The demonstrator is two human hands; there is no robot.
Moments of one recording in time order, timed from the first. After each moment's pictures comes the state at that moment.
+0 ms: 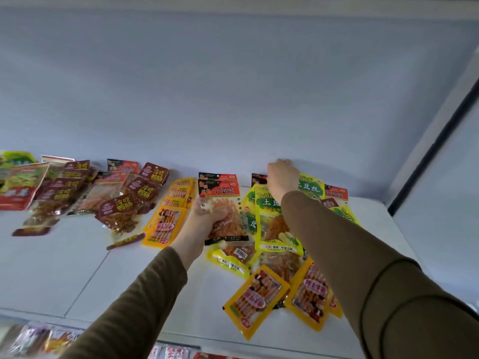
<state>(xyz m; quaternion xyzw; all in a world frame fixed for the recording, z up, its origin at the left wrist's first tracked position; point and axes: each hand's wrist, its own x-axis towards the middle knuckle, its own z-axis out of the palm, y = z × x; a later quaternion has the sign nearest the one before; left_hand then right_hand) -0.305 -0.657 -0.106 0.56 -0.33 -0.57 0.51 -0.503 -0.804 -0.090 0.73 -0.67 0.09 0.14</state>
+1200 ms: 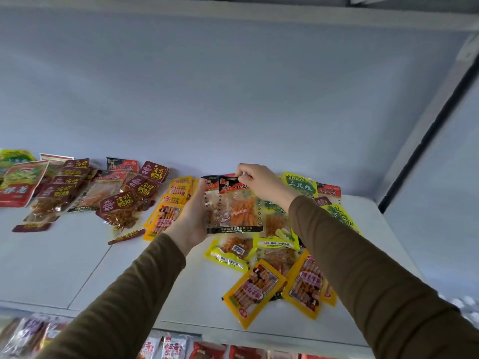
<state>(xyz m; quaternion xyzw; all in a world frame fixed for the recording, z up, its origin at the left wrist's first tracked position) -0.302 -0.649 -0.075 0.49 -0.28 -0.69 0.46 -0.480 -0.737 -0.047 0.82 -0.49 0.20 -0.20</state>
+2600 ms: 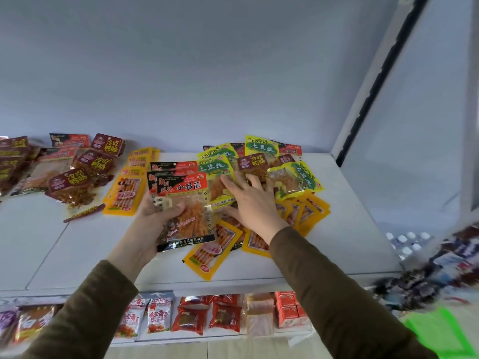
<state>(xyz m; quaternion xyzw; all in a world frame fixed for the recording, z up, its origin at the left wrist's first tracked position) -0.300 -0.566 -0.116 0.50 -0.35 -0.59 0.52 -0.533 -0.621 -0.143 0.80 -0.59 0.05 0.04</state>
